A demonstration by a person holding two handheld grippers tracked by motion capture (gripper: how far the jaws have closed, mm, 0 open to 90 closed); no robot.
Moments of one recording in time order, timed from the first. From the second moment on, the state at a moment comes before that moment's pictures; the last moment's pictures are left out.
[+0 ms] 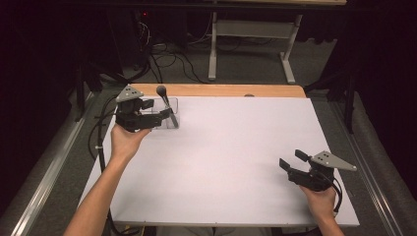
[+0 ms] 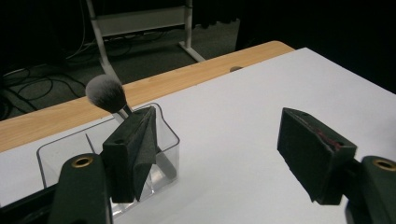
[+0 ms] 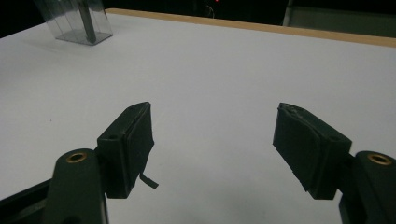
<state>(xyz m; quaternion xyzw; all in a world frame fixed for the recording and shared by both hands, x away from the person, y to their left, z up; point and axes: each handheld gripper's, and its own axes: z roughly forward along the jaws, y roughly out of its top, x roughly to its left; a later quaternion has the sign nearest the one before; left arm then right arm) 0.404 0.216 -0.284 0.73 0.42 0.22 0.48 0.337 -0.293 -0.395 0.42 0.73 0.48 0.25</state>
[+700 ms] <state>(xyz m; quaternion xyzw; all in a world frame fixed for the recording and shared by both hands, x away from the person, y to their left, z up) 0.381 0.212 -0.287 0.73 0.41 0.22 0.50 0.337 -0.293 -0.396 0.42 0.73 0.48 0.25</state>
